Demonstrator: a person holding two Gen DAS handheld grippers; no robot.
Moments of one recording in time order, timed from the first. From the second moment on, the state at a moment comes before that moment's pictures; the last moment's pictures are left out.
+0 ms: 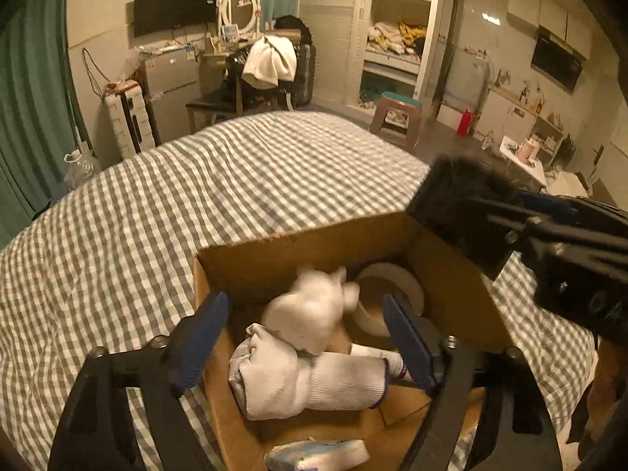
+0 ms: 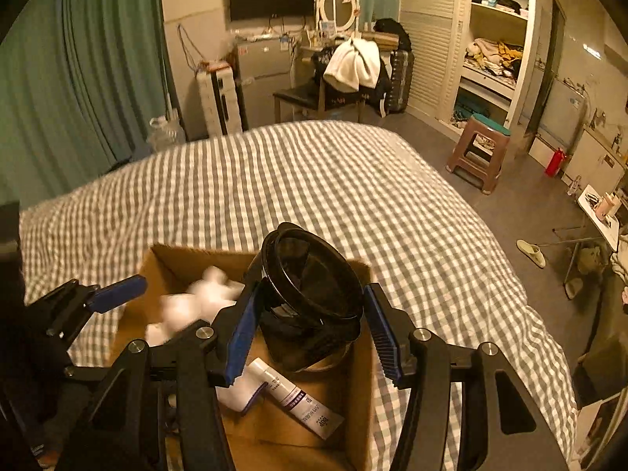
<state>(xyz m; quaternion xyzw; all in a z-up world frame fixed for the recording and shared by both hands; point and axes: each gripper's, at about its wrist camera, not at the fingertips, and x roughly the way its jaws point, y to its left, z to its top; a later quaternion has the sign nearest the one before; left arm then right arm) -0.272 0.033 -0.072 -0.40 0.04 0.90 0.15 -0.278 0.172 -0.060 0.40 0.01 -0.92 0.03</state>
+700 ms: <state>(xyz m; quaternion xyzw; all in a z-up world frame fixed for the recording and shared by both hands) -0.154 -0.015 0.062 -0.35 0.02 0.94 0.06 -0.136 0.169 0.099 0.29 0.04 -0.96 0.05</state>
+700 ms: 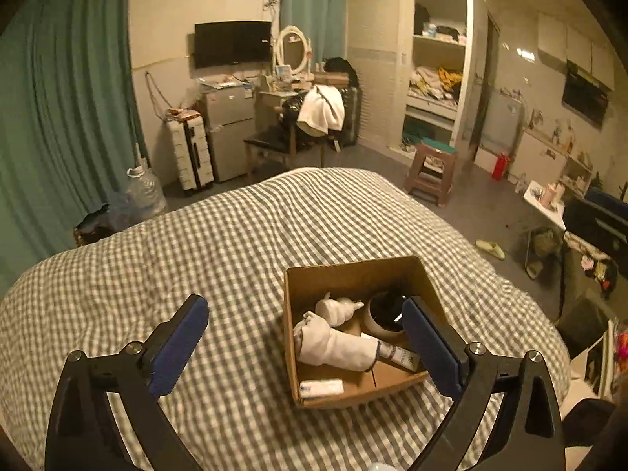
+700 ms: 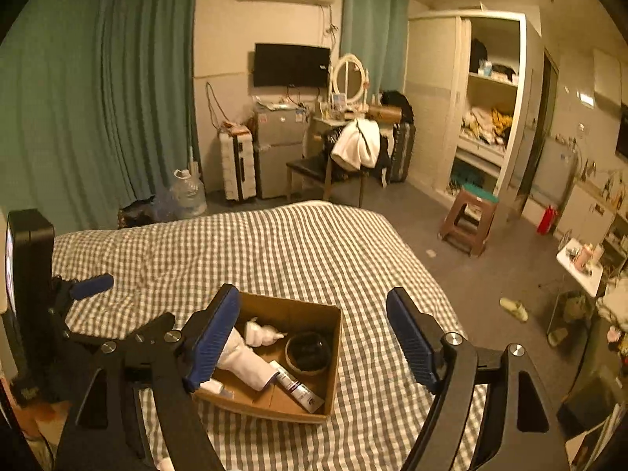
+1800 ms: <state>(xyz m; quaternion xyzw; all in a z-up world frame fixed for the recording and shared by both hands) -0.035 -0.044 -0.149 -0.47 -0.02 0.88 -0.03 -0.066 0.143 -0.126 0.42 0.14 -0.88 0.15</state>
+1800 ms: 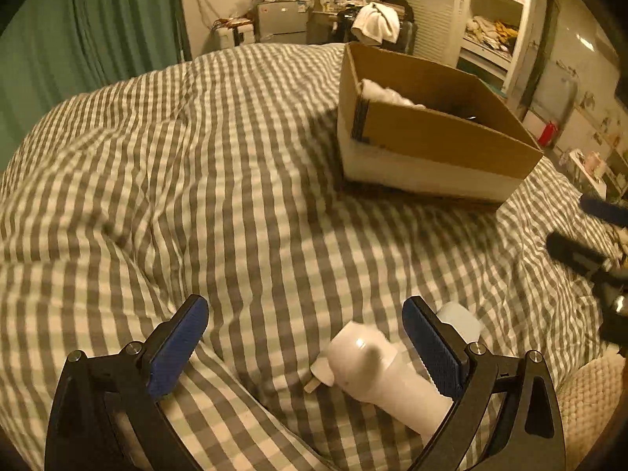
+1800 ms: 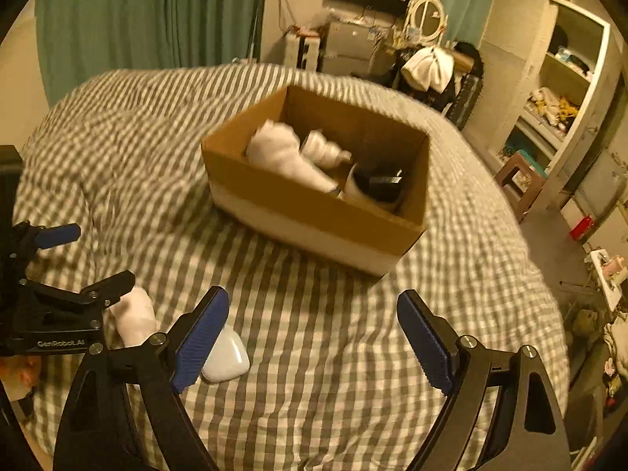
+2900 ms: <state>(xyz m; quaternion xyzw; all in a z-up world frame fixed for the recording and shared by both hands) -0.023 0.000 -0.203 -0.56 0.02 0.83 0.04 -0.082 0.146 -0.213 0.50 0.13 -0.83 0.21</state>
